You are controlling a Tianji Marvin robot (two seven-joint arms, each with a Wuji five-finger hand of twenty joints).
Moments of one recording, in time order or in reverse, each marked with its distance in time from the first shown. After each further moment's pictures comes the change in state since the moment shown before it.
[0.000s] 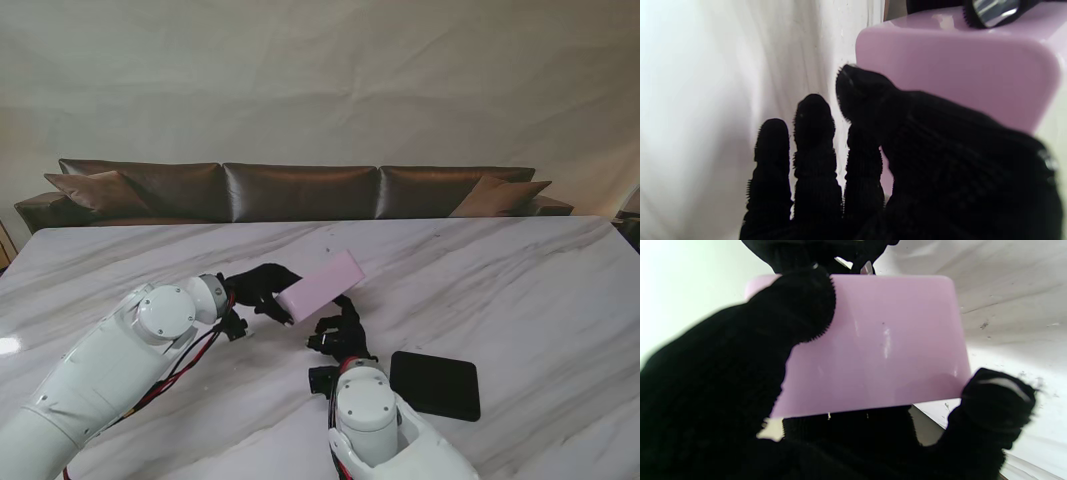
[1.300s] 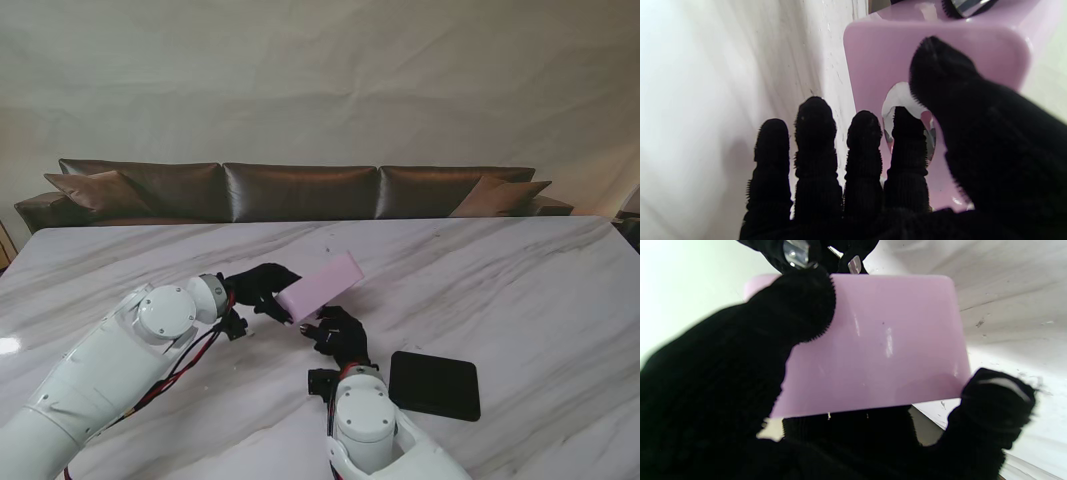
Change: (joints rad) left arm -0.004 -0.004 0.002 0.011 0.002 0.007 0.008; right arm -0.021 -0.013 -0.006 0.015 0.037 -0.102 -0.054; left_hand 0.000 0.000 0.000 0.000 0.000 0.000 0.000 0.000 0.000 0.000 0.000 0.000 0.001 0.000 0.000 0.000 0.000 0.000 0.000 0.000; right_hand -0.299 0.021 -0.120 -0.059 0.540 -0.025 0.308 0.288 0.015 0.003 0.000 0.010 0.000 -0.015 0.003 0.066 -0.002 0.000 0.000 0.010
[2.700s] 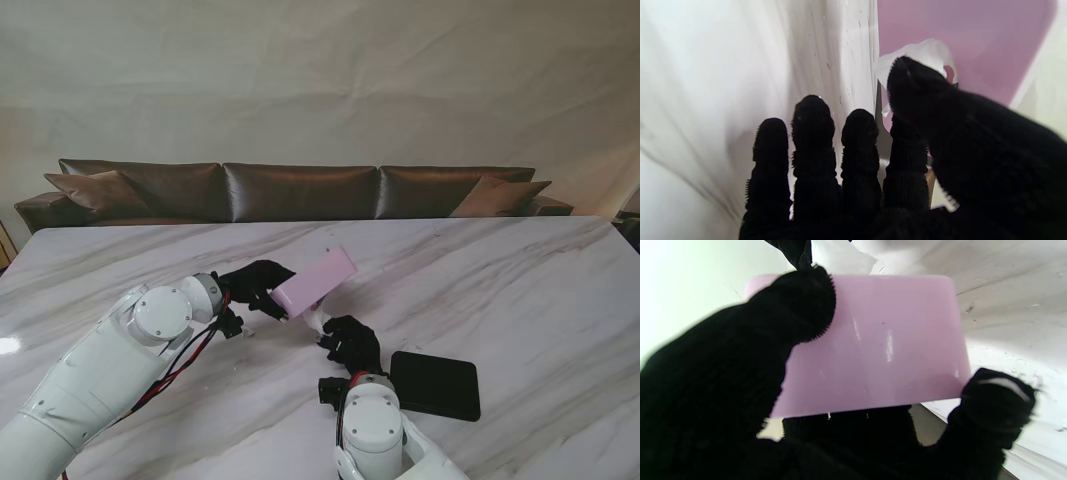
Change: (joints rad) left arm 0.027 0.003 -0.043 -0.027 0.037 0.017 0.022; right arm -0.059 0.008 0.042 -0.038 -0.075 0.044 -0.021; left_hand 0.000 0.000 0.000 0.000 0.000 0.000 0.000 0.000 0.000 0.000 0.000 0.000 0.000 0.000 0.000 0.000 0.000 0.000 0.000 0.000; right_hand 0.033 0.030 0.121 0.025 0.077 0.013 0.127 0.118 0.068 0.061 0.001 0.029 0.036 0.022 0.000 0.000 0.008 0.013 0.001 0.000
